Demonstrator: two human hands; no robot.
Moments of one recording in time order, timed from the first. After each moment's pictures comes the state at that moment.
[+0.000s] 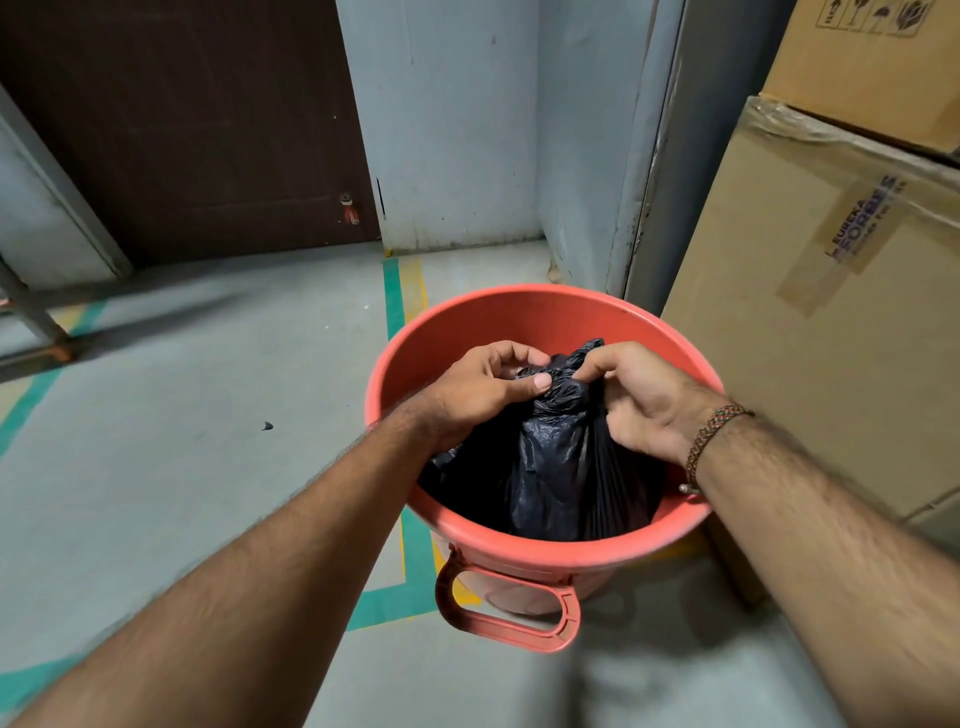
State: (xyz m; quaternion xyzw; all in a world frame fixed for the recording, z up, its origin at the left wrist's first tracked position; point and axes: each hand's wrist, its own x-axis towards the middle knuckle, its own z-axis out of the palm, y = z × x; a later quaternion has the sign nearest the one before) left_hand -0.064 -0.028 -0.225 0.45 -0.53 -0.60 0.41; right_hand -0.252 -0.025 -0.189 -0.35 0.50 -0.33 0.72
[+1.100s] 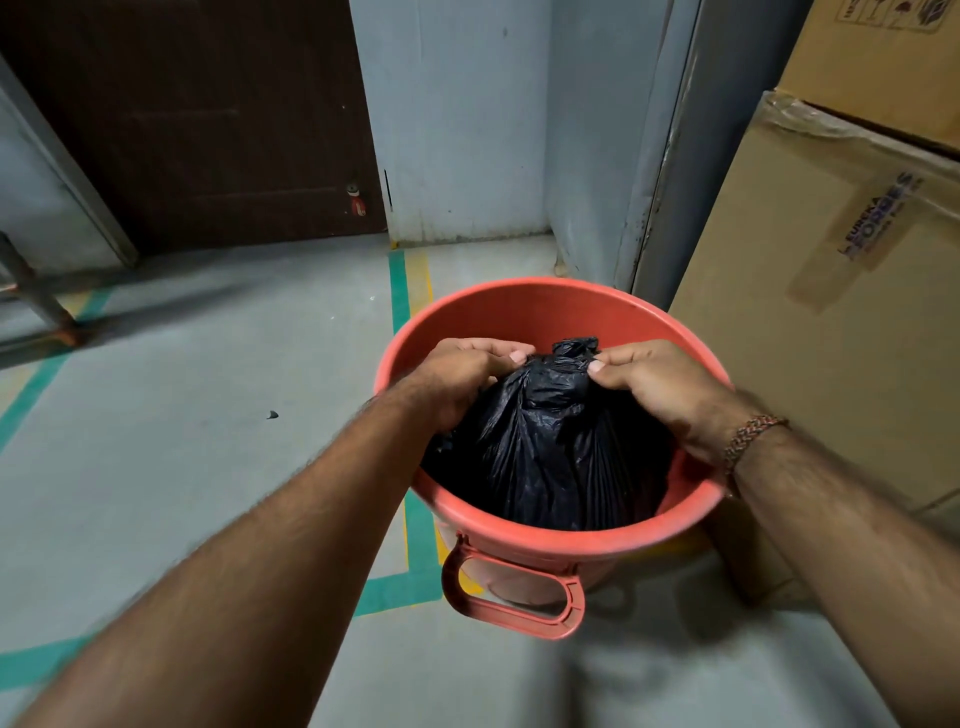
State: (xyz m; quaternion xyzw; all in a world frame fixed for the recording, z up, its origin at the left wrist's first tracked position) left_hand -0.049 -0.033 -0.217 0.54 -0.37 -0.62 0.42; right_hand -0.265 -0.015 -0.185 -0.57 0.58 -0.31 0.49
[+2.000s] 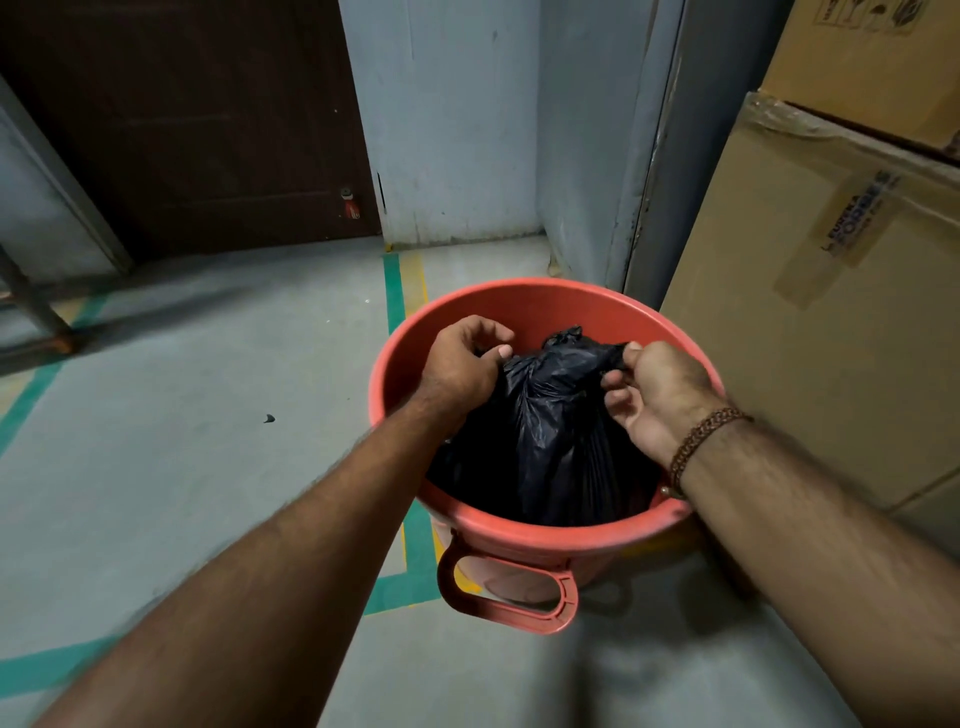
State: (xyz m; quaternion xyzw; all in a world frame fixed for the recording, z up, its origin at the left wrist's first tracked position) left_hand -0.062 -0.036 -0.226 0.64 -0.52 -0.33 0.46; right_hand -0.244 -0.012 -0.178 -0.18 0.60 -0.52 0.58
